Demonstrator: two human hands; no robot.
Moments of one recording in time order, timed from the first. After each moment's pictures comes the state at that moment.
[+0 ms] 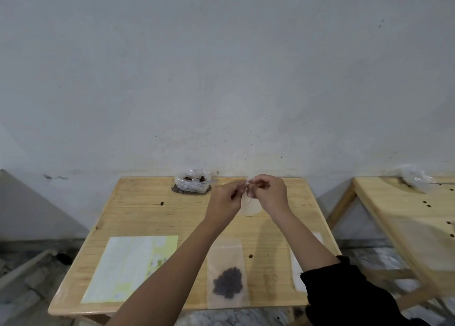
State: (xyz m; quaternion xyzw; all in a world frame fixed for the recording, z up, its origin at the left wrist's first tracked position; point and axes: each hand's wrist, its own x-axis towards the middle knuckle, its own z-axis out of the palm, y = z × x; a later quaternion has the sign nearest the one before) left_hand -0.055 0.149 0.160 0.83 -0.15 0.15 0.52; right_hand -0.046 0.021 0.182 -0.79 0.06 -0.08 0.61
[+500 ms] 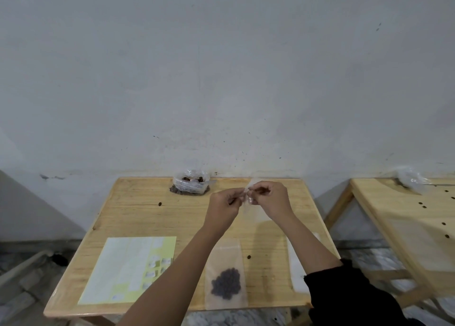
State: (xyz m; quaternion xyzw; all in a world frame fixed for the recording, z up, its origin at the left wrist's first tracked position) left_hand -0.062 0.148 0.148 0.79 -0.08 0.09 0.60; right_hand -0.053 0.011 0.179 -0.80 0.04 -0.04 0.60
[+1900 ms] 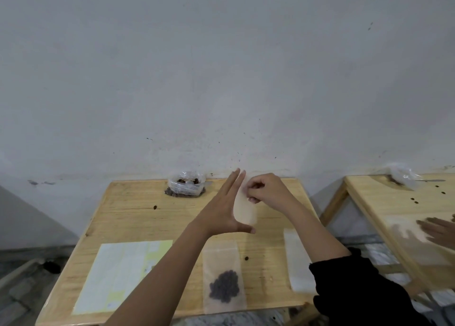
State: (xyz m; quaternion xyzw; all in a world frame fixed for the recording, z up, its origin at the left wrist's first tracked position) left_hand -0.058 0.163 0.165 0.89 -0.28 -0.01 0.35; right_hand -0.048 0.003 0.219 -0.86 -0.04 0.08 0.50
